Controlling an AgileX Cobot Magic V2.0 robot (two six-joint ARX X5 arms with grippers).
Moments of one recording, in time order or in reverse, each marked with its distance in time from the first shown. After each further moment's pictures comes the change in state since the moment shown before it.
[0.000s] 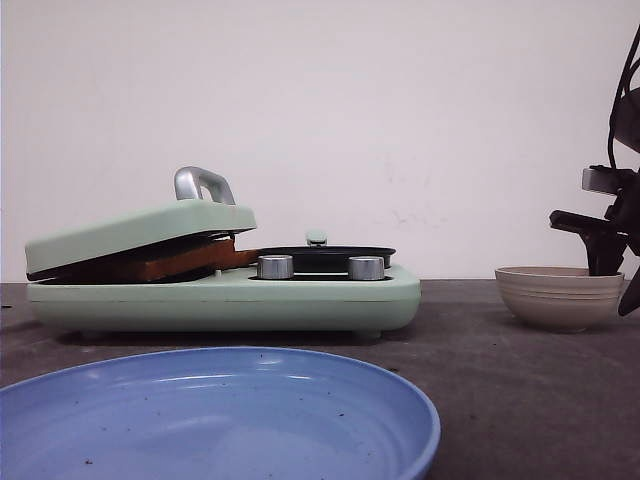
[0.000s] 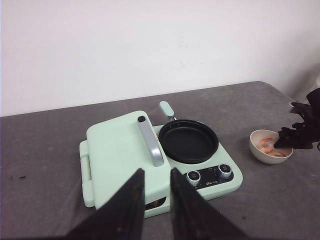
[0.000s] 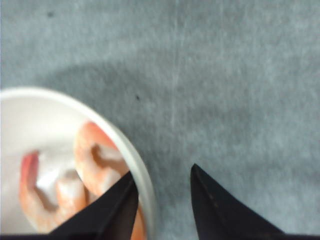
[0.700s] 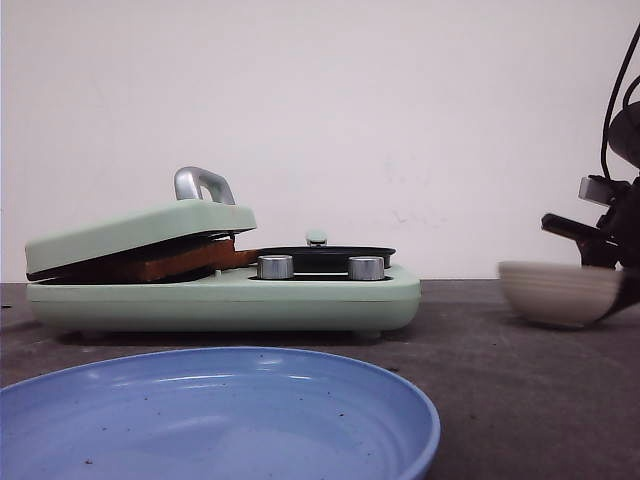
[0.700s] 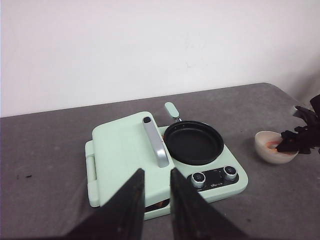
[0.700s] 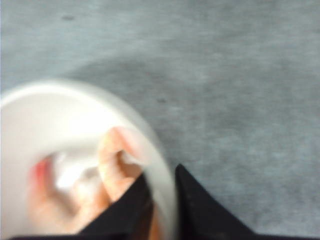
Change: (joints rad) left arm 0.000 0.000 0.000 0.002 -0.020 -0.003; right arm 0.000 0.043 0.006 0.043 -0.102 0.062
